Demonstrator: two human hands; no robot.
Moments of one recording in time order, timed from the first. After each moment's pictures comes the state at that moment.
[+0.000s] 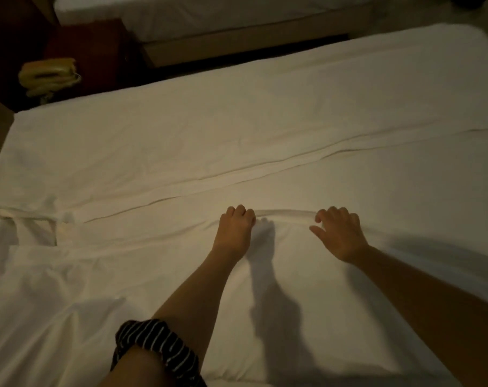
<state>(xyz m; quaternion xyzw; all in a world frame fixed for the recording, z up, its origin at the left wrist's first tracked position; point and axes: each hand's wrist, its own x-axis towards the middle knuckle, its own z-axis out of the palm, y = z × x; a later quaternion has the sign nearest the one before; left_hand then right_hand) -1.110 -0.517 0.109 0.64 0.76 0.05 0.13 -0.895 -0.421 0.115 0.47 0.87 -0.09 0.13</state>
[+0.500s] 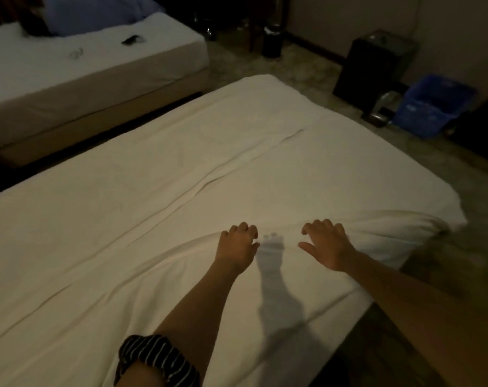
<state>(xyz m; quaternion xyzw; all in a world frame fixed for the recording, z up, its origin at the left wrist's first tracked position) -0.871 -0.479 0.209 0.80 0.57 0.01 0.17 -0.651 -0.491 0.229 0.62 0.78 -0.09 0.08</state>
